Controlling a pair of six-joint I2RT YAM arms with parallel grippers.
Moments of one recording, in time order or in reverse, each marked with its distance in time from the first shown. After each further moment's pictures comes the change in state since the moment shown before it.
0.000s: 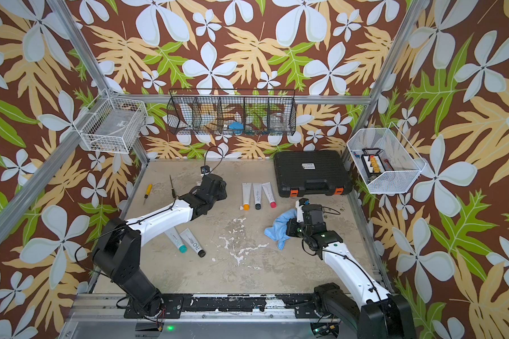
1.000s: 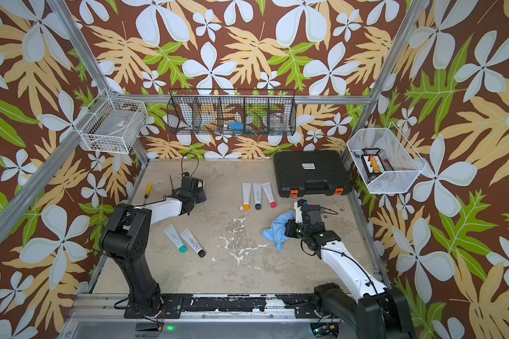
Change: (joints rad) left arm 0.292 0.208 -0.077 0.172 0.183 0.126; right arm 0.000 0.035 -0.016 0.033 -0.032 0.006
